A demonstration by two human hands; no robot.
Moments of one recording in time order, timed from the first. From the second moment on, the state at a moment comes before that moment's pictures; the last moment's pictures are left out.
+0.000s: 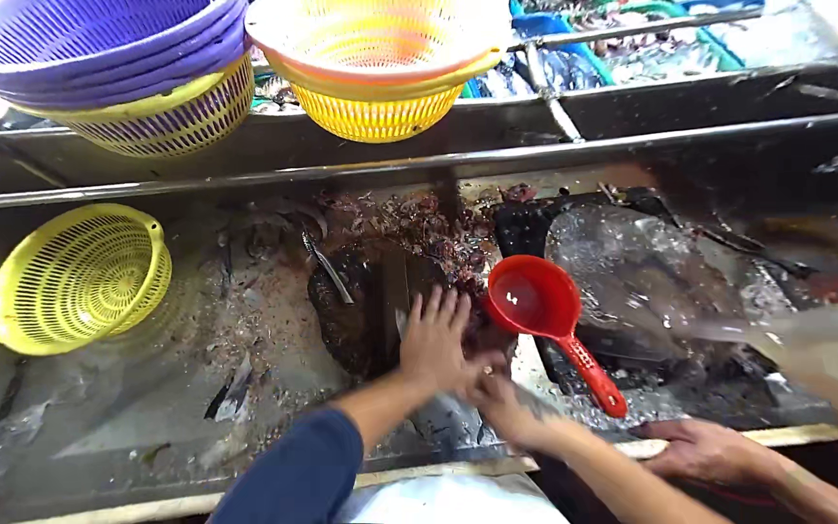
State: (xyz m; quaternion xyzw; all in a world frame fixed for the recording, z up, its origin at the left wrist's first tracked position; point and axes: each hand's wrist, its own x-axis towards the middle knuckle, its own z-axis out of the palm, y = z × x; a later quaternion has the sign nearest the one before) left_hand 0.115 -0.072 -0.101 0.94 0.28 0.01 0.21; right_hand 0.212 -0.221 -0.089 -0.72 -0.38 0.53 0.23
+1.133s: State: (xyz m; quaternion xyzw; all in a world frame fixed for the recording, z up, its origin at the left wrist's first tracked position) left_hand 0.123 -0.080 -0.107 0.92 0.32 0.04 0.20; right_hand 0.224 -0.222 -0.092 -0.72 -0.41 0.50 0.27
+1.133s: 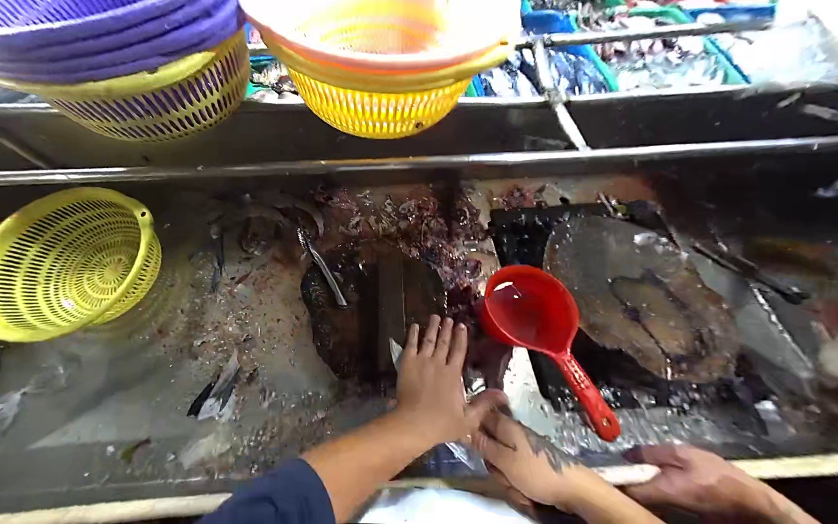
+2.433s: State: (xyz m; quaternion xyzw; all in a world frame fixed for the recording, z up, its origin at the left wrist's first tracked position) left_hand 0.124 -0.035 -0.119 0.96 0.22 0.01 0.15; right_hand 0.223 -0.187 -0.109 -0.68 -0.39 0.56 0.25
